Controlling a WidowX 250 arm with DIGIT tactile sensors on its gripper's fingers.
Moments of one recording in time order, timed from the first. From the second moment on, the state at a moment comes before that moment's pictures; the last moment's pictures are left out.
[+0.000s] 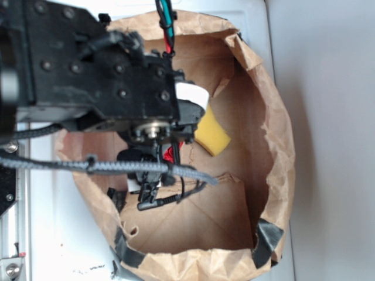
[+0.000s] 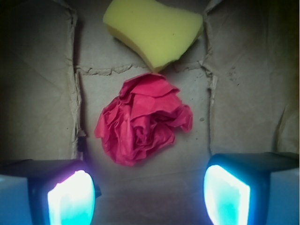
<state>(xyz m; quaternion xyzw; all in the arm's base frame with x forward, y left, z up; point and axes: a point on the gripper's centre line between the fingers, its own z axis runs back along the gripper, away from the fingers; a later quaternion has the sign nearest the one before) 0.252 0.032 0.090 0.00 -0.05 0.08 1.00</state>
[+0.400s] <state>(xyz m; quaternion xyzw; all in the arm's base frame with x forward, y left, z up) 0.253 0.032 0.090 0.00 -0.05 0.09 0.99</state>
